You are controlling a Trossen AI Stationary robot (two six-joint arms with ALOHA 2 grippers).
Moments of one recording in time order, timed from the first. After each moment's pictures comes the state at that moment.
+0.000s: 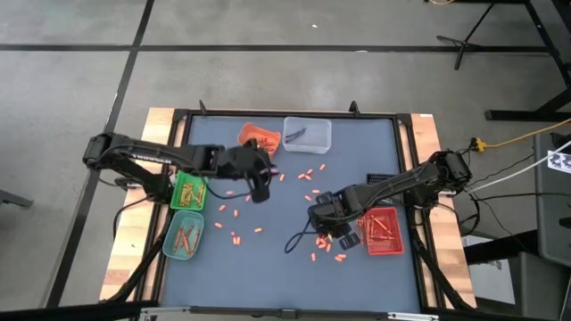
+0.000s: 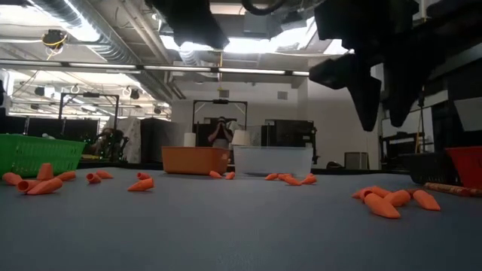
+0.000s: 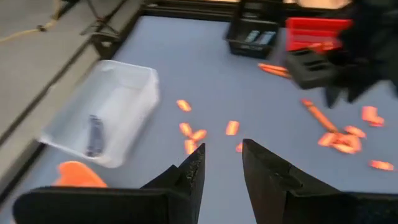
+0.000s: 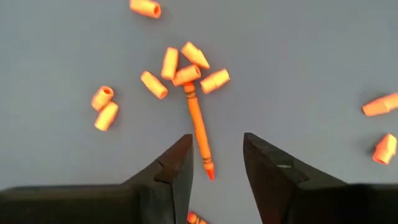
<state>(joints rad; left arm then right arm) -0.03 1.36 1.08 -0.33 -0.30 -0.14 0.30 1.74 1.28 -0.95 -0.11 -0.18</state>
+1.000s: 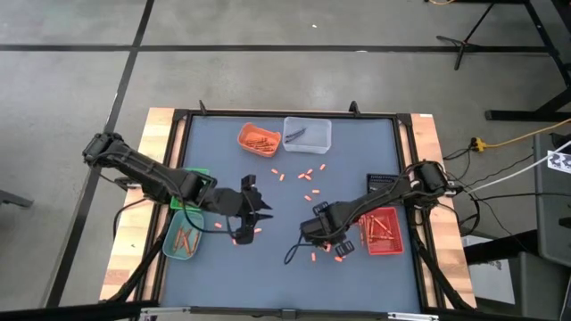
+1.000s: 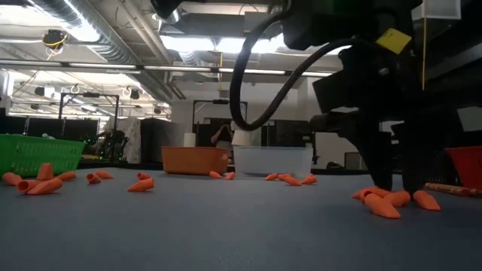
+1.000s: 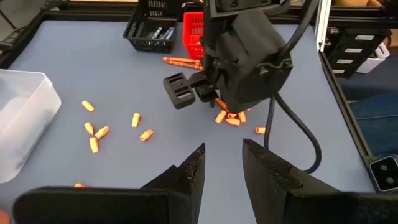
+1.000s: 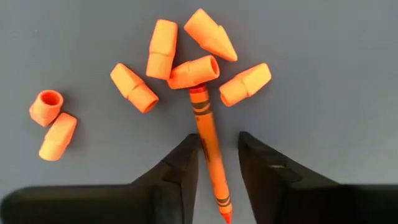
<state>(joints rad) -0.35 1.36 1.08 -0.33 -0.31 -0.26 0.35 1.97 1.29 -0.92 -0.08 -0.16</state>
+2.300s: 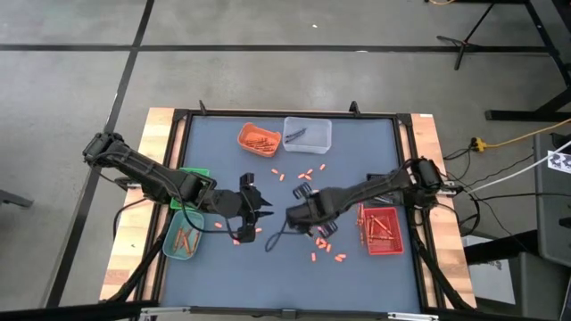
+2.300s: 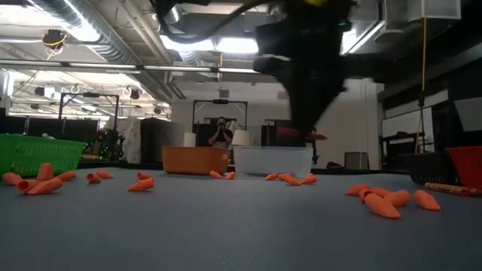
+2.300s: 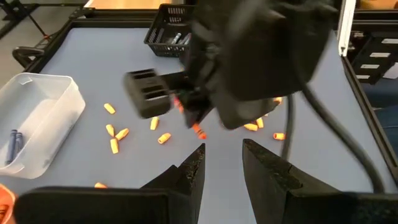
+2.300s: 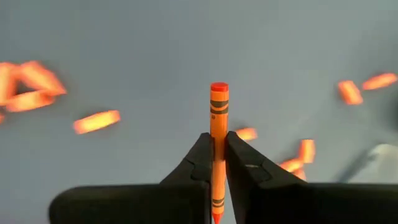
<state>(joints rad) -0.36 1.36 1.08 -0.33 -0.40 -0.26 0.26 1.98 1.56 -1.03 0.25 -0.41</state>
